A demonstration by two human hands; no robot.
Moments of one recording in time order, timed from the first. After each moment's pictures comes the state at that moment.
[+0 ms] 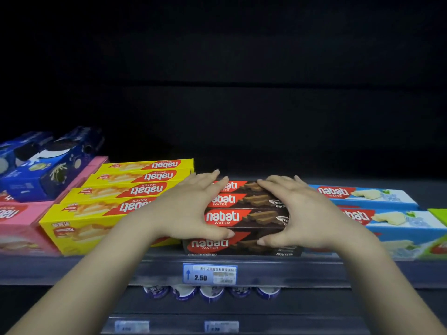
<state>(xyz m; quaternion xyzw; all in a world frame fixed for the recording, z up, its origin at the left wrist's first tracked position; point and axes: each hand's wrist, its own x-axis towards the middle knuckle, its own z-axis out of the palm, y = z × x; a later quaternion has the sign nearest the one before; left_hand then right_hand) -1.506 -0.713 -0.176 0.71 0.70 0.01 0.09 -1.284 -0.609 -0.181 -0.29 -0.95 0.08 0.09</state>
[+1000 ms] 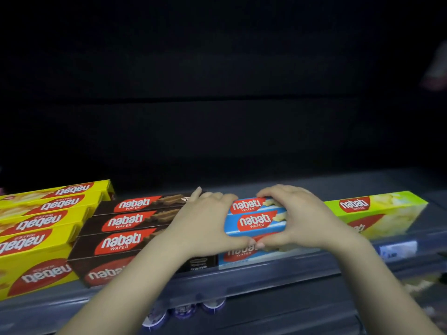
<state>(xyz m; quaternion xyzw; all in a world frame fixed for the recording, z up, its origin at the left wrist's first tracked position) -1.354 -0.634 -0.179 0.74 0.66 0.08 0.04 -1.151 -0.554 -0.188 -0.35 -0.92 0.07 0.17</state>
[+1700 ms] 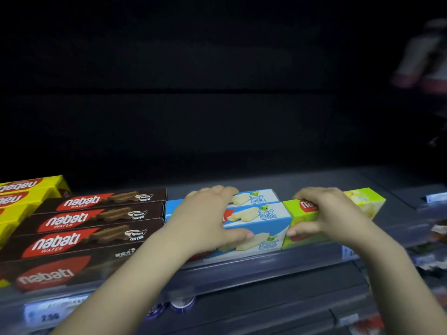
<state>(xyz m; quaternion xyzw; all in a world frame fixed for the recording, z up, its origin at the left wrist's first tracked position) -1.284 -0.601 -0.187 0.75 0.64 0.12 0.03 -1.035 -0.515 -0.191 -0.43 -0.88 0.05 0.17</state>
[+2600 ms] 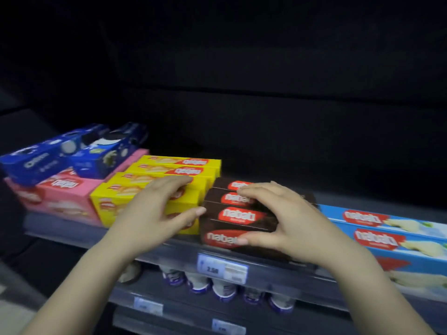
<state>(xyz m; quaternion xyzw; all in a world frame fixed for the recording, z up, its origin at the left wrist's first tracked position) -1.509 -0.791 -0.182 0.56 0.78 0.27 -0.05 -1.299 -0.631 -0.170 -0.12 -0.96 0.17 0.17</state>
